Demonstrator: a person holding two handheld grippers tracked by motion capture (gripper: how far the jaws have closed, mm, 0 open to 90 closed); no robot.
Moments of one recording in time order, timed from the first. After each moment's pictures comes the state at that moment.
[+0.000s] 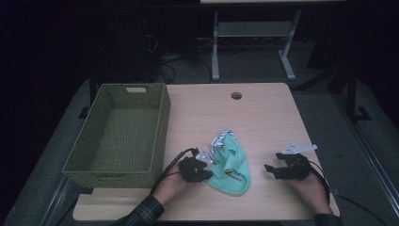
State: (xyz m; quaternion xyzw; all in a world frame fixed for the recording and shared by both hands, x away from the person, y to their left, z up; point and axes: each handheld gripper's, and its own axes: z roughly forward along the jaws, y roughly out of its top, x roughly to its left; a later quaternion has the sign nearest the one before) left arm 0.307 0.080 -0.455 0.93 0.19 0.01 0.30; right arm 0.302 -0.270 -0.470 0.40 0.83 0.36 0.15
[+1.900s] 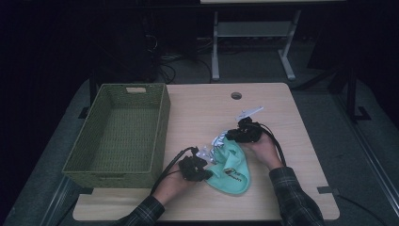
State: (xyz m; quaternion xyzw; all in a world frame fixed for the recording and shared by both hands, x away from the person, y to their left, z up) left arm 0.310 0.079 -0.454 0.93 0.21 0.00 0.30; right arm 0.421 -0.153 -0.449 0.33 0.86 0.38 0.06
